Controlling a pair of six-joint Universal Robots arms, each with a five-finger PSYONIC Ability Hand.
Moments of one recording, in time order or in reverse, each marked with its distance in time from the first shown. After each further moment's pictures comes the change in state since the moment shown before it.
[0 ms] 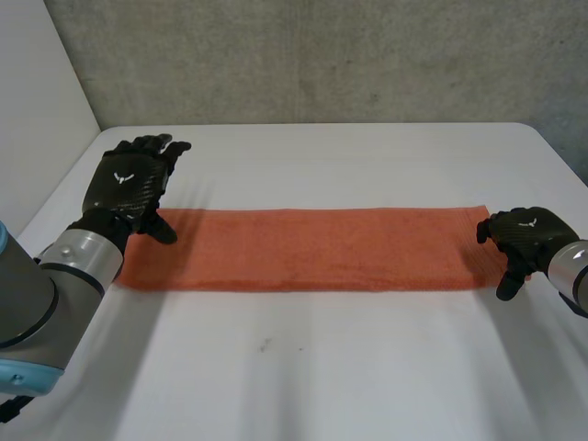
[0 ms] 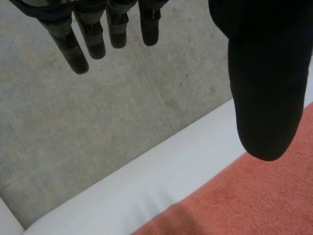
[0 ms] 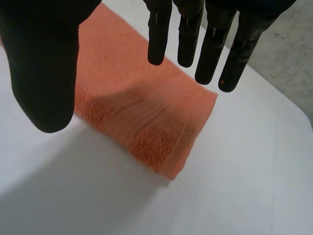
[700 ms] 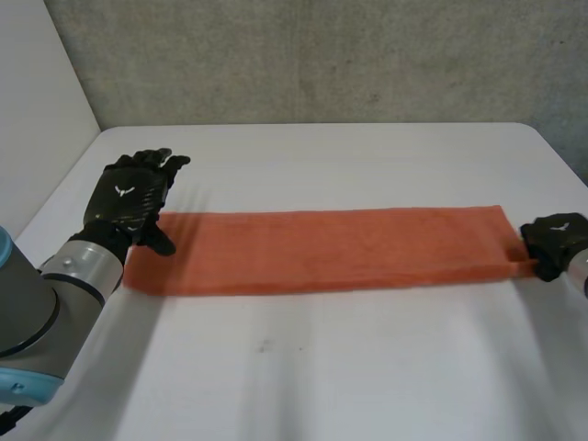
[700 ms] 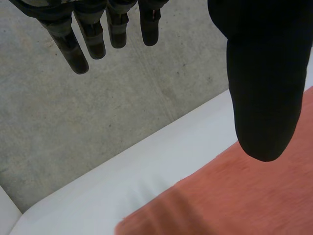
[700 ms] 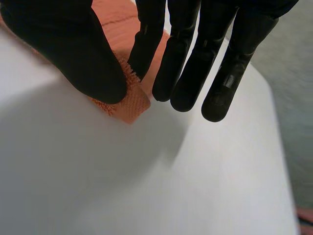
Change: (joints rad) left arm 0.009 -0.011 -0.032 0.002 -0.001 0.003; right arm -0.111 0.199 -0.075 -0.175 0.050 -0.087; left_hand 0.000 -0.001 0.000 0.000 0.000; right_hand 0.570 0.750 0.742 0.748 0.715
